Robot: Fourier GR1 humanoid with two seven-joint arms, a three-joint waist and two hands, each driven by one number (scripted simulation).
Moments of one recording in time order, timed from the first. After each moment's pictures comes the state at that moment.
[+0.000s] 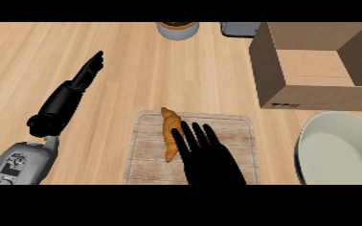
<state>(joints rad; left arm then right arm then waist) -0.24 0.45 -0.20 -1.52 0.08 -0.01 -0.07 -0.49 -0.26 0.95 -1.95 0.54 0.34 1.15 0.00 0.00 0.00</state>
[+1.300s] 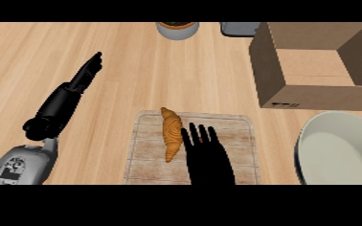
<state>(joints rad) -0.21 0.39 -0.13 -1.56 0.01 -0.07 -0.06 -0.29 -0.13 0.88 -1.72 0.82 0.41 1.00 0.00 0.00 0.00</state>
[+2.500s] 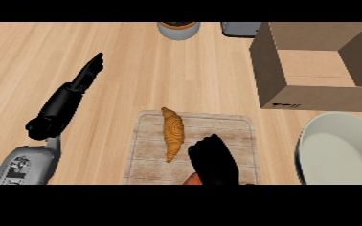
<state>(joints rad) -0.21 0.31 -0.06 -1.54 -0.06 -0.15 -0.08 -0.26 -0.20 0.86 -1.60 1.04 0.30 0.55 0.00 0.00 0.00</state>
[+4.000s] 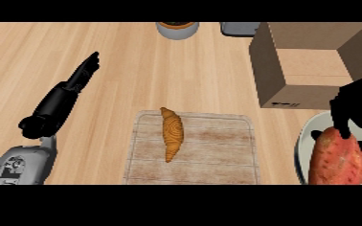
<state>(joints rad) -0.21 0.32 -0.03 -1.54 -0.06 -0.18 -0.07 -0.17 -0.92 0.16 -1.90 0.10 0.02 -0.35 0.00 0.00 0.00</state>
